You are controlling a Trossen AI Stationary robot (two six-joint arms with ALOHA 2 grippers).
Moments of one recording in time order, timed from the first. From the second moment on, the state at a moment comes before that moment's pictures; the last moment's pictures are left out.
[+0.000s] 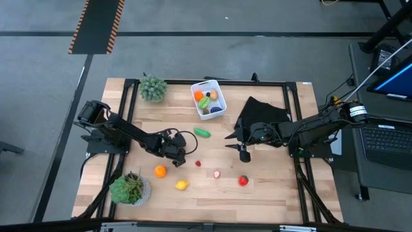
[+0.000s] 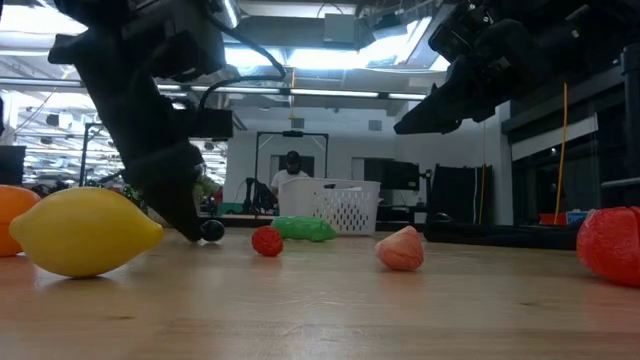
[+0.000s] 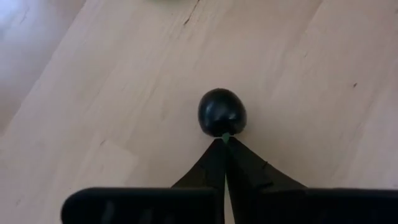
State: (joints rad) left arm -0.27 1.63 0.74 -0.36 -0.45 -0.72; right arm 0.11 1.31 0.53 0.32 0.07 0.02
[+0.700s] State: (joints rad) left arm -0.11 1.27 0.51 0.09 -0.30 -0.27; right arm 0.07 1.31 0.25 0.88 0.07 -0.05
